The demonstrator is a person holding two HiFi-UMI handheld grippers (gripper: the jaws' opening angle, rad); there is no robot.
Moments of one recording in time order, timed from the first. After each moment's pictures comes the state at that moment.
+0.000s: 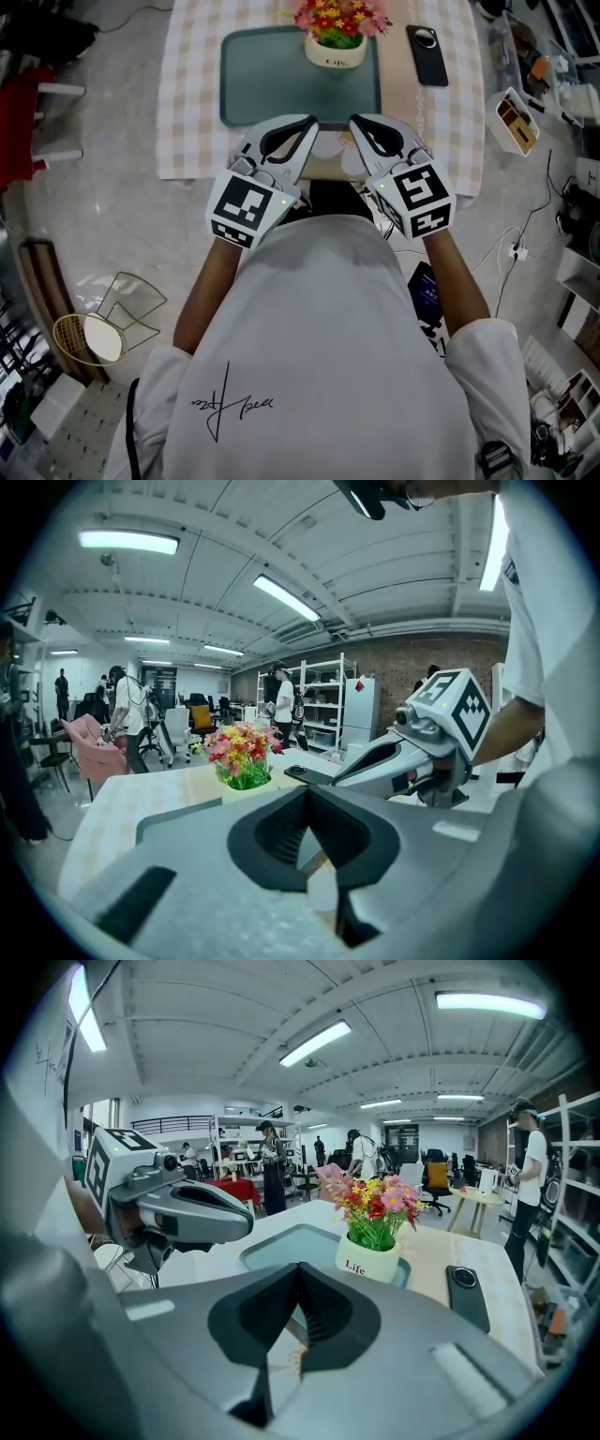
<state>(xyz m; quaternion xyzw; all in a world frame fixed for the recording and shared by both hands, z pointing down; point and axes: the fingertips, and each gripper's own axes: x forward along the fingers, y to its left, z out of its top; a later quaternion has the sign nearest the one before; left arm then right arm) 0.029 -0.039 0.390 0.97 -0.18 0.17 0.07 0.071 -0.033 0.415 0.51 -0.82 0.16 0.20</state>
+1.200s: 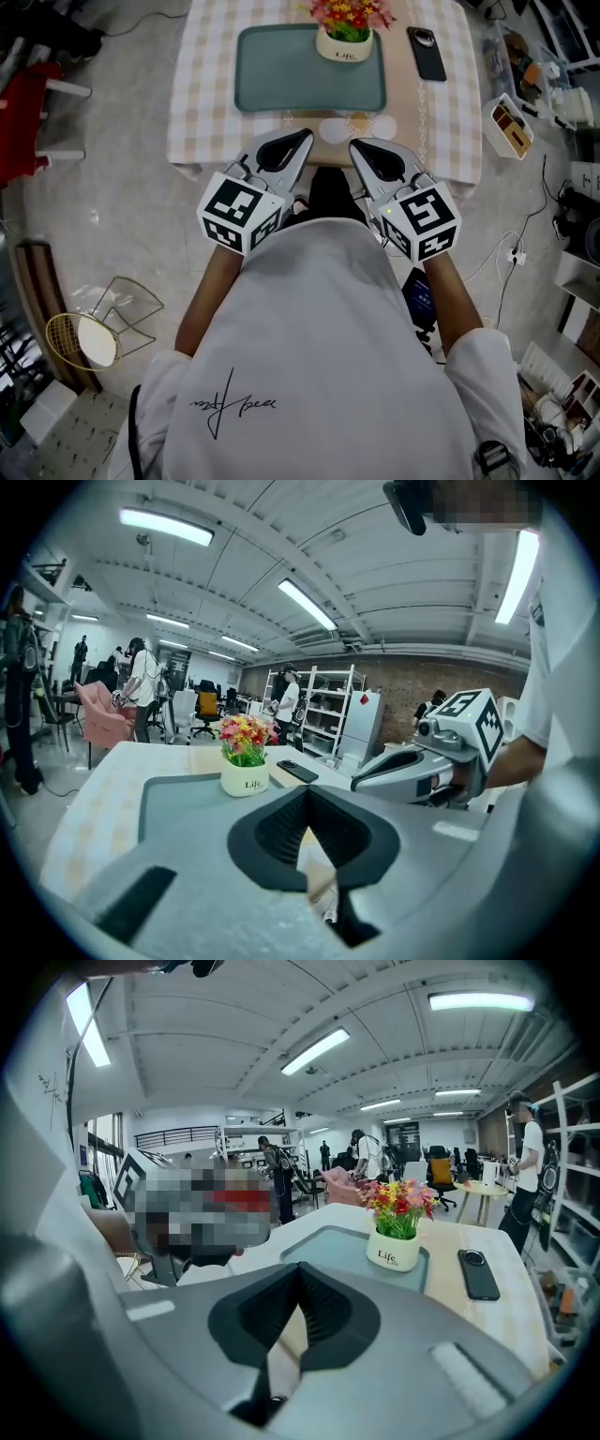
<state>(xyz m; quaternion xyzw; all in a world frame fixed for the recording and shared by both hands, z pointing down) -0.025 0.014 0.386 0.96 -0.19 0.14 0.14 0.020 0.042 0.393 0.50 -0.83 0.18 0.17</state>
